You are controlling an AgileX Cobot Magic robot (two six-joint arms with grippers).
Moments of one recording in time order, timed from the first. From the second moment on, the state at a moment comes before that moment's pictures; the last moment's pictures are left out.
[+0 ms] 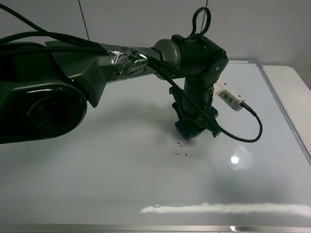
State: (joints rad) left arm -0.94 2.50 -2.12 0.08 1.10 -0.05; right arm 0.01 0.00 -0.49 -0.18 1.06 0.07
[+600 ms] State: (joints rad) left arm -0.99 2.43 -1.92 0.08 1.12 -0.11; right arm 0.01 0.00 -0.49 -0.18 1.06 0.07
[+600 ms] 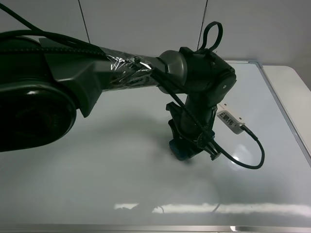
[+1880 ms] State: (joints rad) left arm -0.78 2.25 -1.64 0.23 0.99 -0.14; right arm 0.01 0.00 -0.49 -0.18 1.06 0.07
